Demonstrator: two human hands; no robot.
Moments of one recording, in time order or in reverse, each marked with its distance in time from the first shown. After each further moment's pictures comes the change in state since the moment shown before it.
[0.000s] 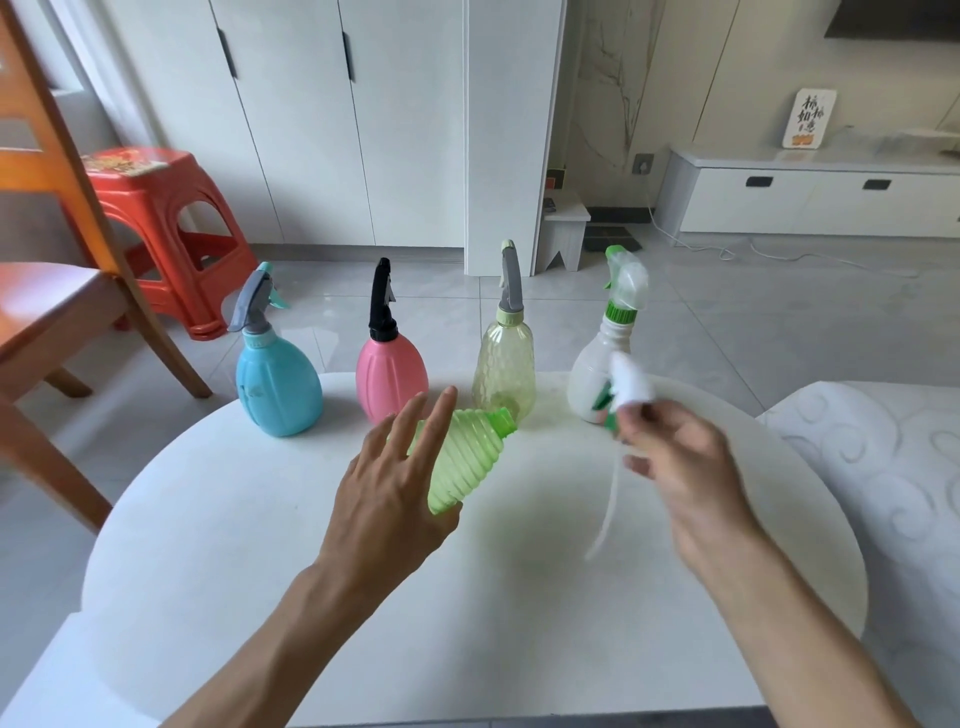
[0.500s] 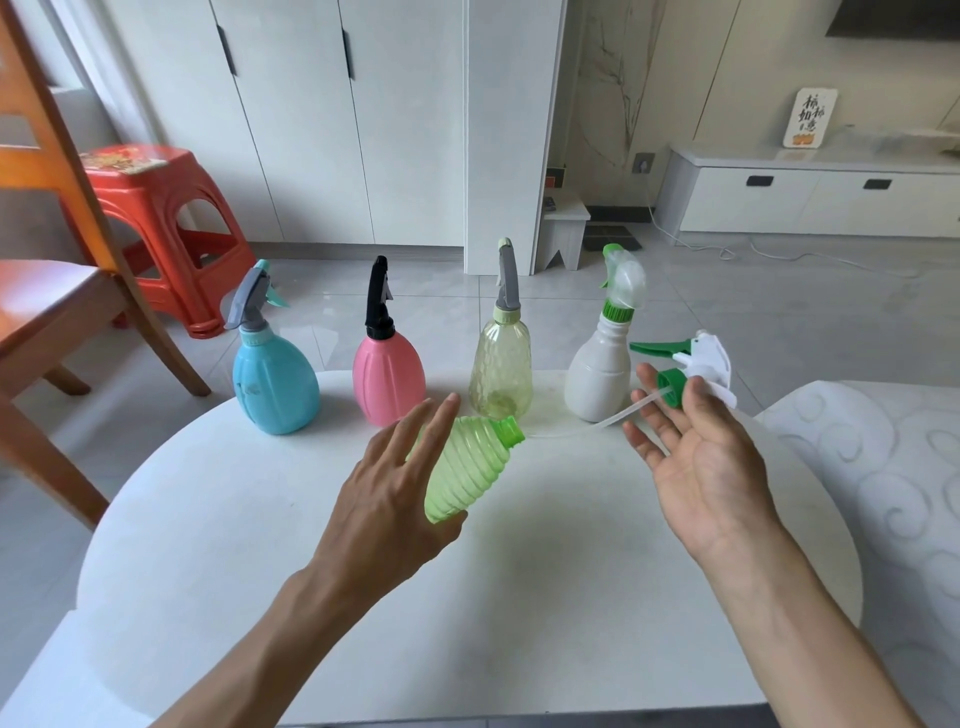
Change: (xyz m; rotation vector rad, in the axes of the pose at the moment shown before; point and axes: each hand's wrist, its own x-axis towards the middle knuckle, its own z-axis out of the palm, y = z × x) left_hand -0.003 -0.001 0.003 -0.079 0.020 0.075; right_hand 0.011 -0.006 -0.008 0.635 0.035 0.099
